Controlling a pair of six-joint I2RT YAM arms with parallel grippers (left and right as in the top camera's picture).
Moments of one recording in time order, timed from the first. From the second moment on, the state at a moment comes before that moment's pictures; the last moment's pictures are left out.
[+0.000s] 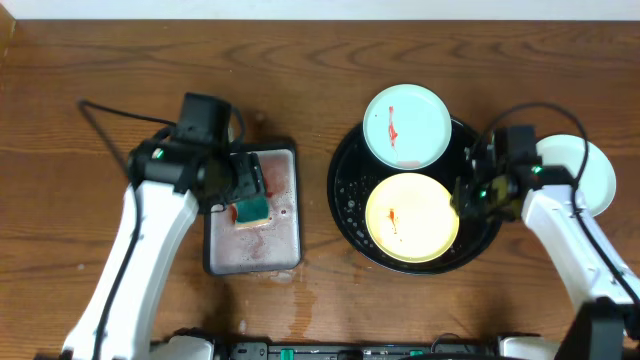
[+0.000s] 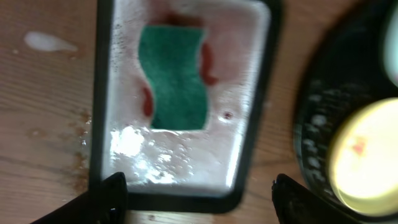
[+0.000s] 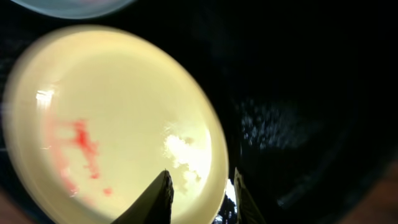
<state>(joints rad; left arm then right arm) -0.19 1.39 1.26 -1.17 0.06 -0.45 0.04 1.47 0.95 -0.81 -0.20 0.12</state>
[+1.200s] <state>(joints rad) -0.14 1.62 1.20 -0.99 0.05 -0.44 0.04 1.25 1.12 -1.01 -0.21 0.04</state>
